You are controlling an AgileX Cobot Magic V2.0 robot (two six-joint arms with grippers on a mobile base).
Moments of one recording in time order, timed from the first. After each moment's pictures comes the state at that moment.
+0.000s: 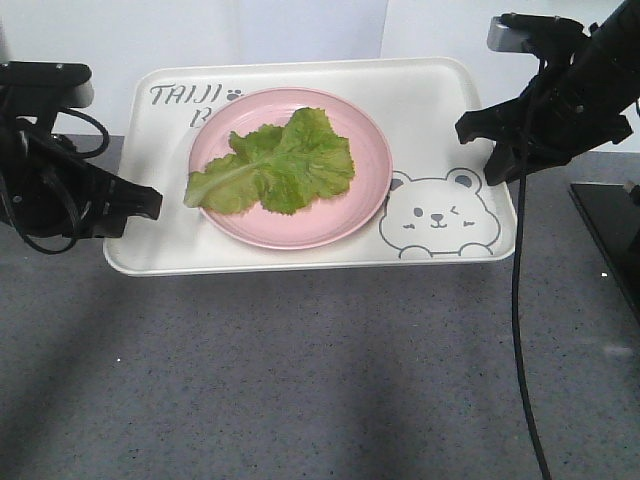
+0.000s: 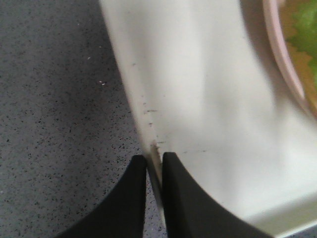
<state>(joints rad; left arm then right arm) -0.34 1.41 -1.33 0.00 1.02 -0.19 0.14 1.74 -1.79 0.21 1.27 -0.10</state>
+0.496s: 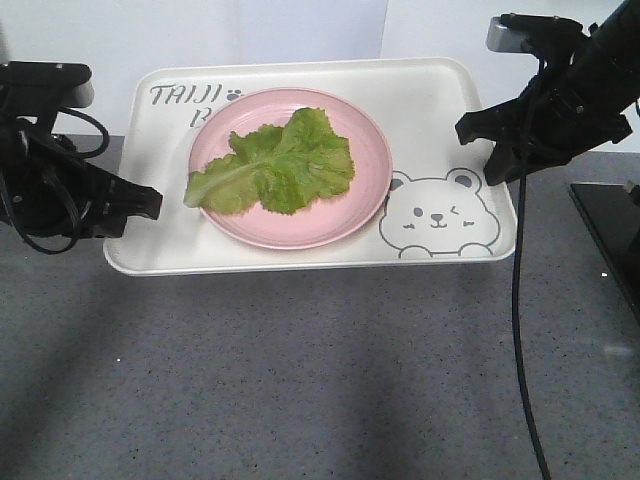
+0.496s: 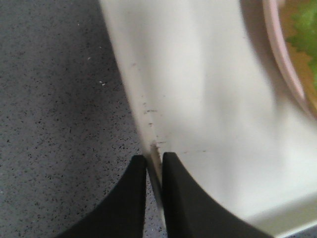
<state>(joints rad) -0.34 1.41 -1.33 0.00 1.02 -0.19 0.14 1.74 -1.79 0.21 1.27 -0.12</state>
